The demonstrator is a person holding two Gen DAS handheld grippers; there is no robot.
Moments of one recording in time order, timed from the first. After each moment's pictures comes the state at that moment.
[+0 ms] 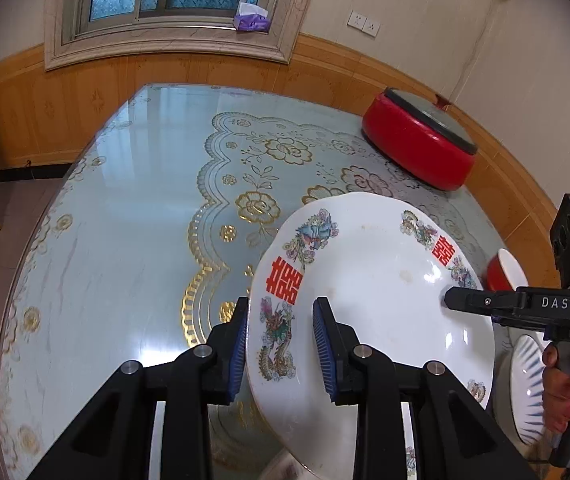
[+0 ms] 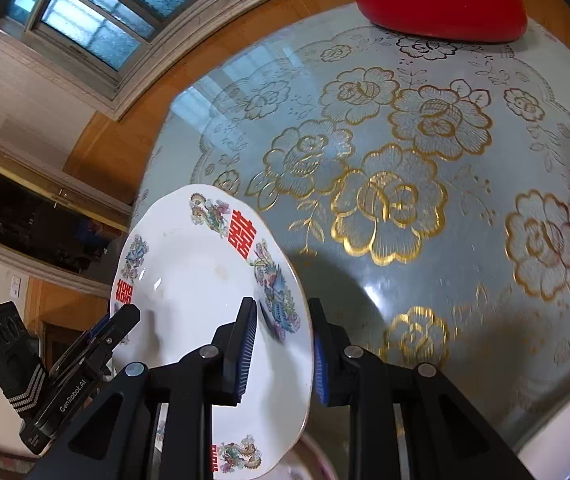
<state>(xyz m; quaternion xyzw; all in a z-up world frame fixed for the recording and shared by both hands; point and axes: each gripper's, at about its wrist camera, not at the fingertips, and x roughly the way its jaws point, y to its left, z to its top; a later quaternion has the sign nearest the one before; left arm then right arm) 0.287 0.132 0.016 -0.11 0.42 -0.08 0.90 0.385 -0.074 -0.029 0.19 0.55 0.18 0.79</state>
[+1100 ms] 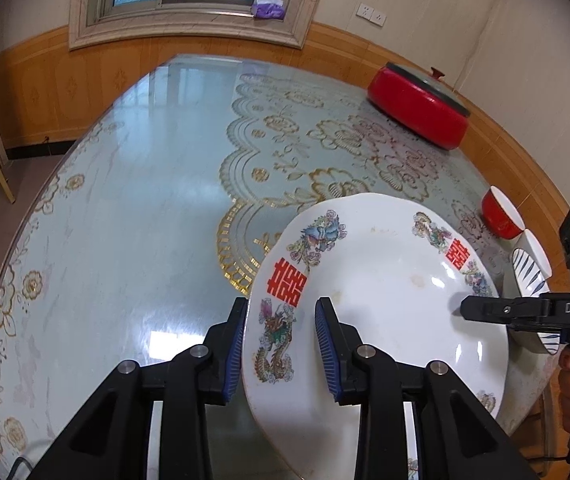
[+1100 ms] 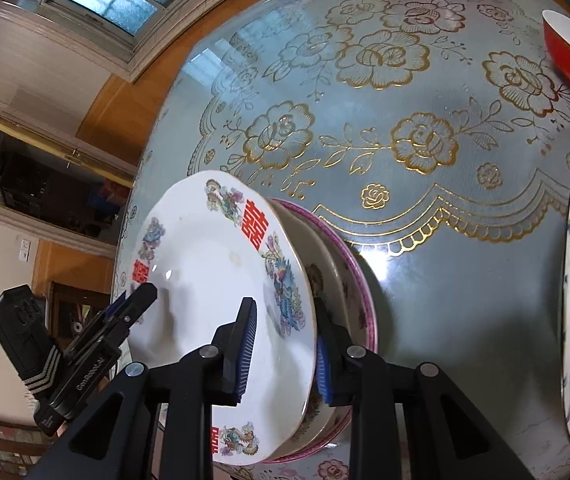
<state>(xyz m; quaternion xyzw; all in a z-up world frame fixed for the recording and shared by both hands) 0.162 0.145 -0.037 -0.11 0.44 -0.06 0.89 0.241 -0.071 -0.062 0.18 0.59 0.22 0.76</state>
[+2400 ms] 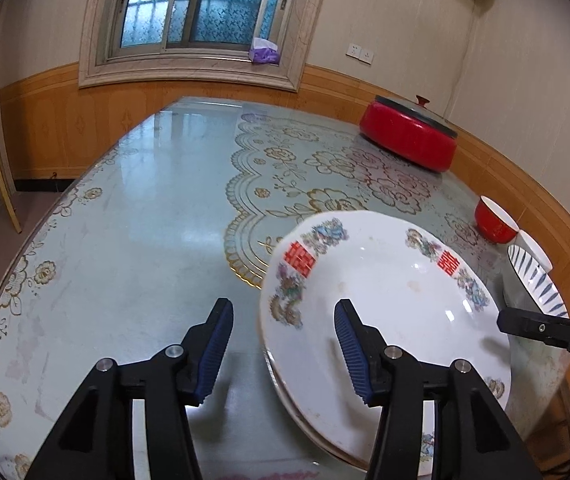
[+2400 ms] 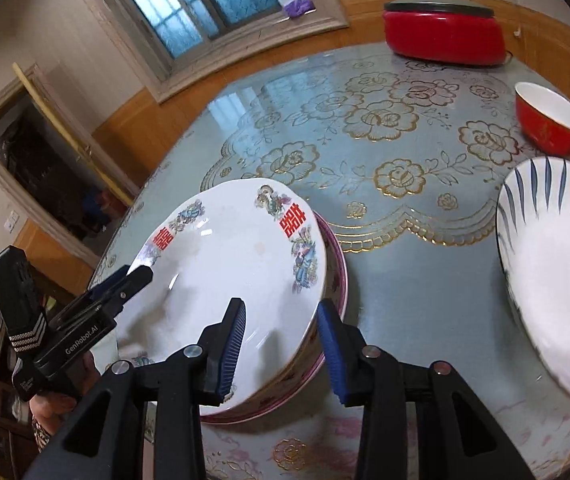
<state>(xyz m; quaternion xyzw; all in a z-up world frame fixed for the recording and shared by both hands) 0.116 0.141 -0.046 -0.10 0.35 -0.05 0.93 0.172 -0.079 -0.053 0.11 0.46 0.22 0.85</state>
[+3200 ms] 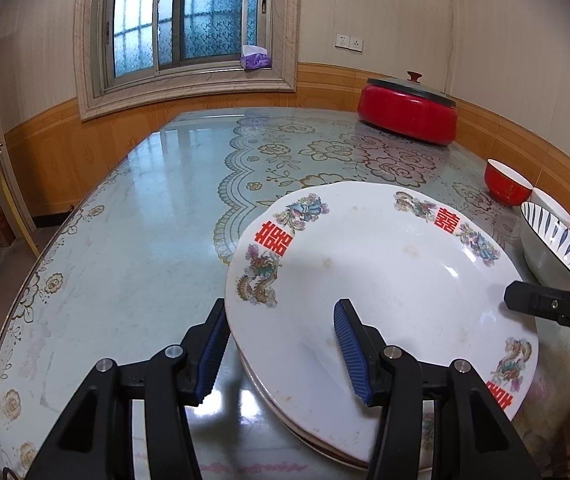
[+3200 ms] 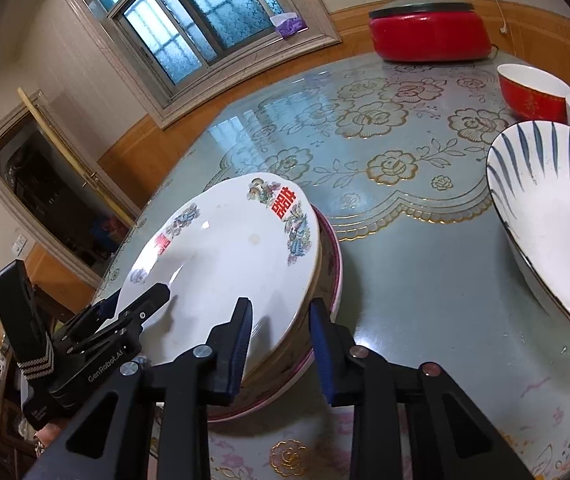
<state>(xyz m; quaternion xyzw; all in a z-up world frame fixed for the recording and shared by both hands) 0.106 0.105 -0.057 -0.02 0.34 -0.02 0.94 0.154 -0.086 -0.070 0.14 0.42 0.21 0.87</state>
